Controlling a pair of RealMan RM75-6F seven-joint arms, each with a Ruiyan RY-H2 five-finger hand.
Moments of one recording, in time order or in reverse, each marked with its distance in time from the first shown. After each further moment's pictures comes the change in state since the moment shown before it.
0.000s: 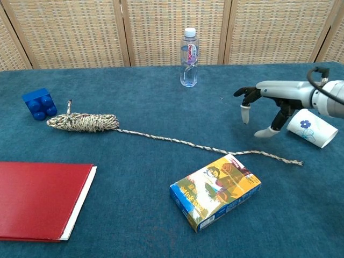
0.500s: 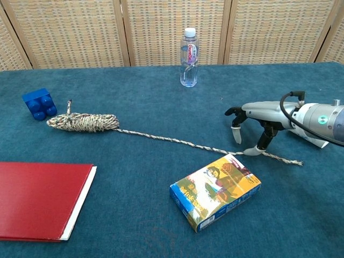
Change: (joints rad) left arm -0.007 -0.004 -0.001 0.013 -0.010 -0.016 0.000; right arm 0.028 -0.112 -0.028 0.059 0.133 -0.016 -0.173
